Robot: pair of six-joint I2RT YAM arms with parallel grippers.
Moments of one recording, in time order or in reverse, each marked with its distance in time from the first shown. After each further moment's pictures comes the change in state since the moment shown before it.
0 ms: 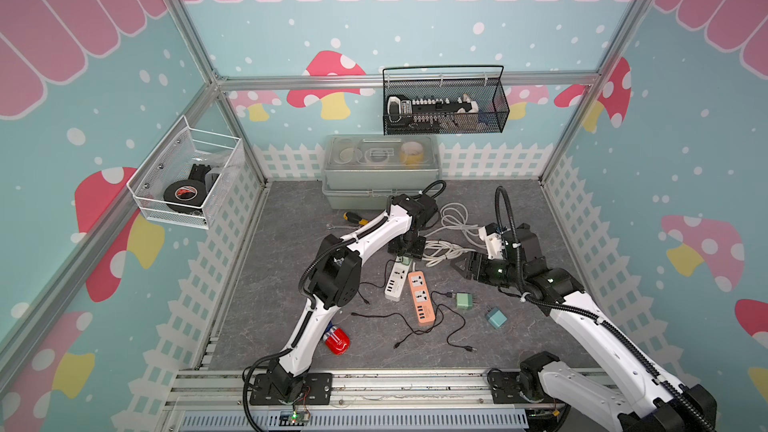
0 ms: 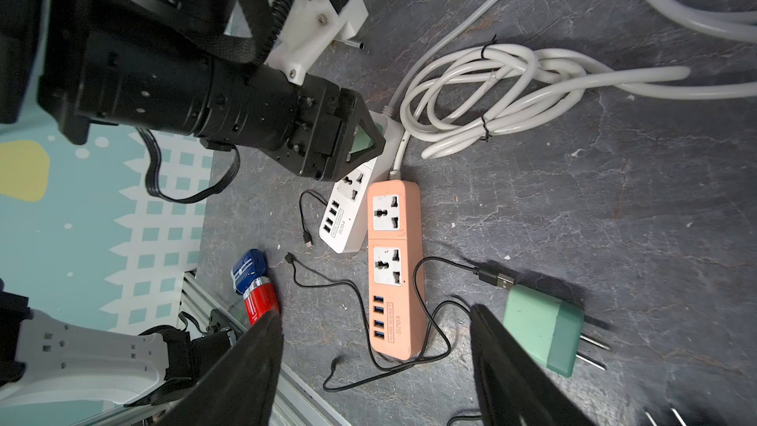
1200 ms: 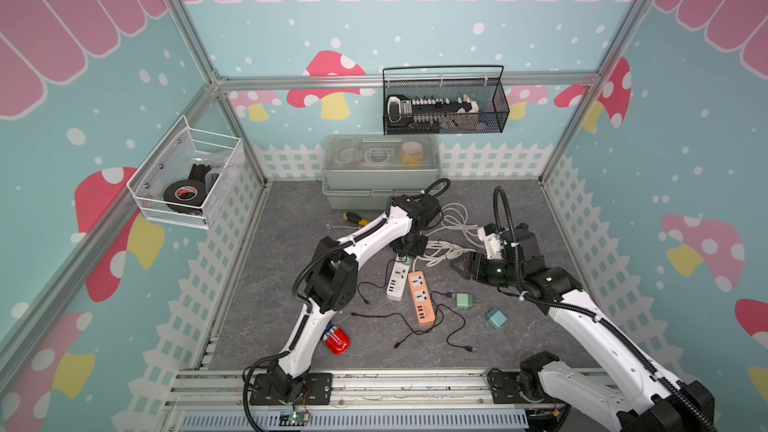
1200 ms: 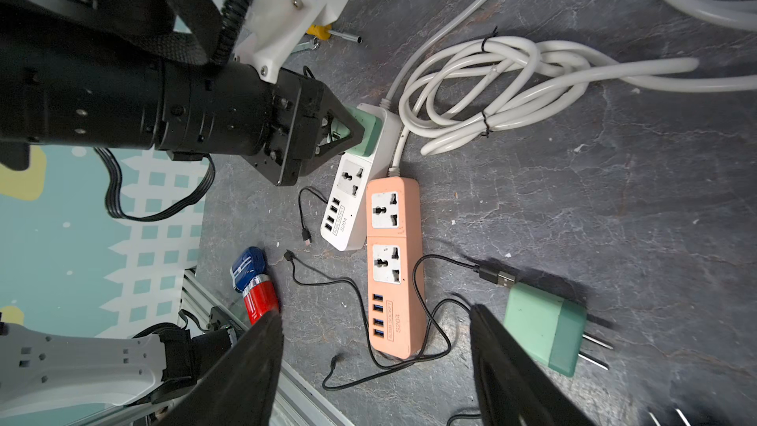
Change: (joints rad) left arm -0.019 -0.037 -0.035 0.036 -0.040 0.016; right arm 0.000 0.014 0.000 0.000 -0.007 0.003
